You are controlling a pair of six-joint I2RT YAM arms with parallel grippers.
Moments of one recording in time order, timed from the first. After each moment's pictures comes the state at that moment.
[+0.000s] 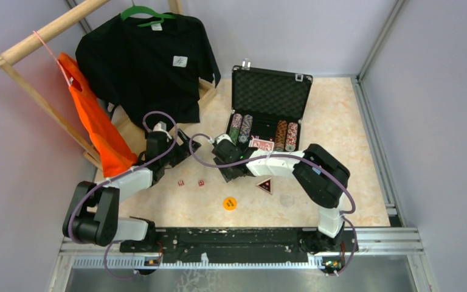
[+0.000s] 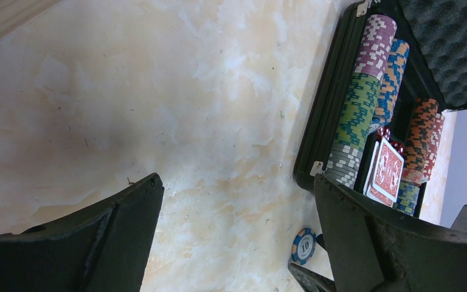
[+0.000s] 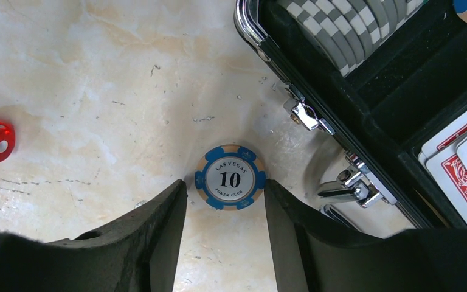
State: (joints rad) left arm -0.24 1.34 0.49 0.29 0.11 -0.79; right arm 0.98 1.86 1.16 -0.32 0.25 0.31
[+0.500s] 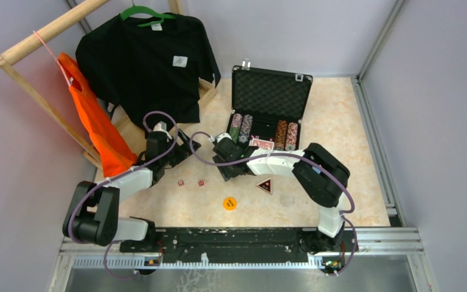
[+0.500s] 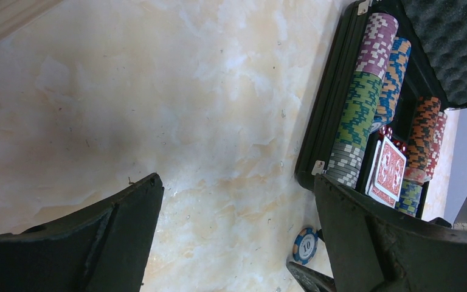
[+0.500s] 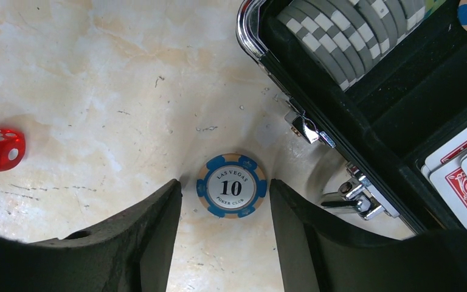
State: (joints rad) left arm -0.24 1.34 0.49 0.29 0.11 -0.78; right arm 0.96 1.87 1.16 -0.30 0.21 0.31
